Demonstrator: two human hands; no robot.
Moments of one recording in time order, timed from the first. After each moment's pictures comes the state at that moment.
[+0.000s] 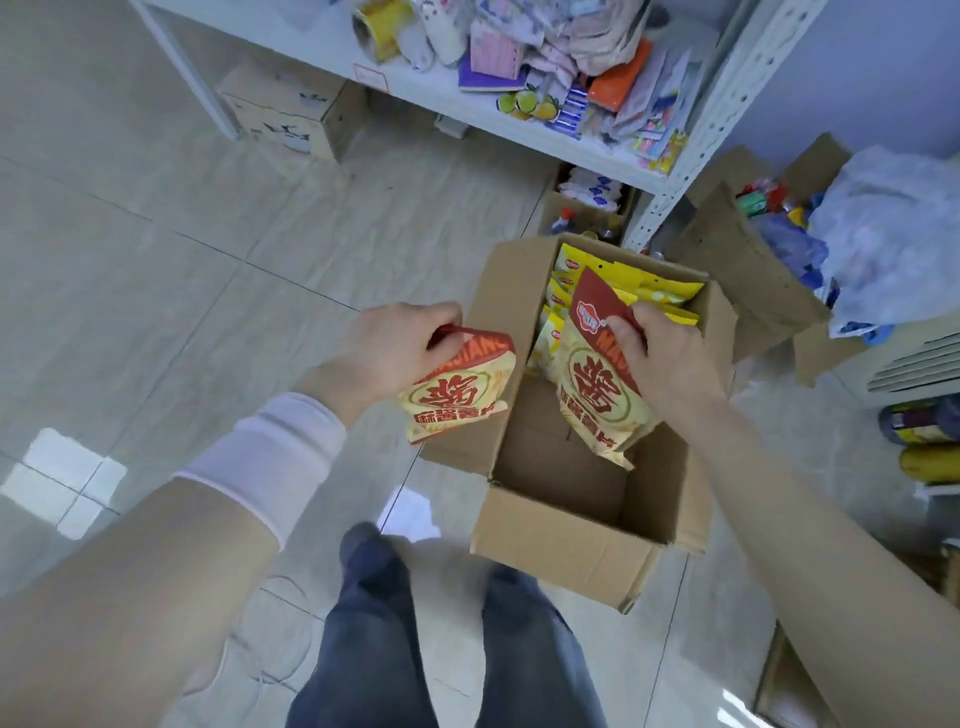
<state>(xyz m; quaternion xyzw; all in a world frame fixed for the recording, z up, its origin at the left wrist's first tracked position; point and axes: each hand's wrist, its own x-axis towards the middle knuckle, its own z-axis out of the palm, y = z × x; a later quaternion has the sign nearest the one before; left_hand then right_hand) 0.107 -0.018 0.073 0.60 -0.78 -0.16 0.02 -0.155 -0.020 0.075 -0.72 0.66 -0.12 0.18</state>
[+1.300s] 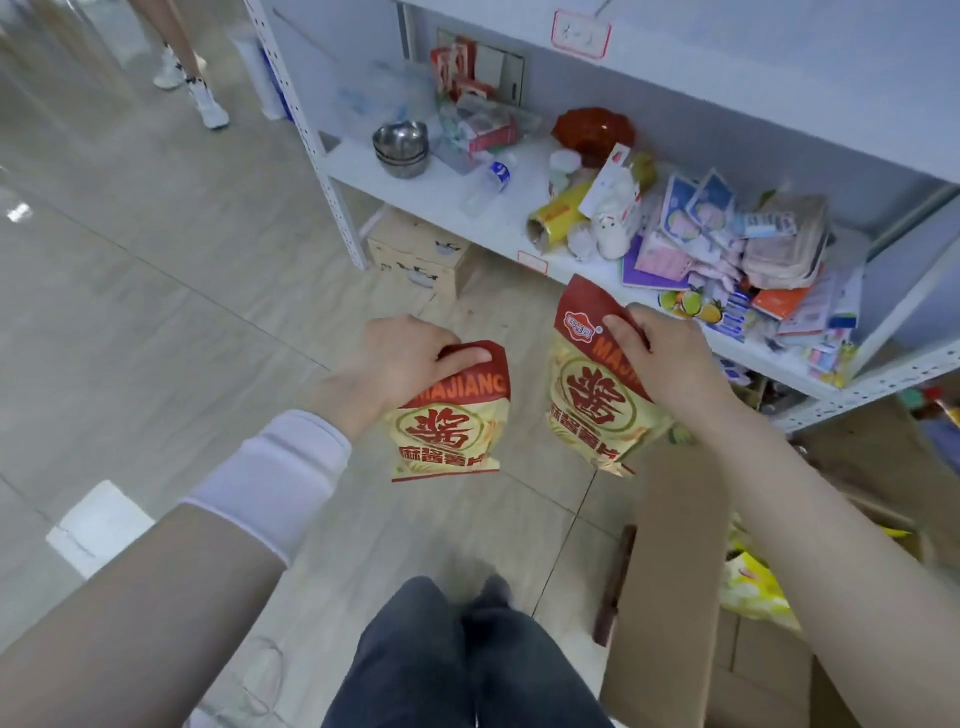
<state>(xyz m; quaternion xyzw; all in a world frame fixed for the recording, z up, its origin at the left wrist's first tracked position) 0.440 -0.250 0.178 0.63 -0.76 -0.12 -0.05 0.193 -0.284 0.177 -0.76 0.58 -0.17 0.23</state>
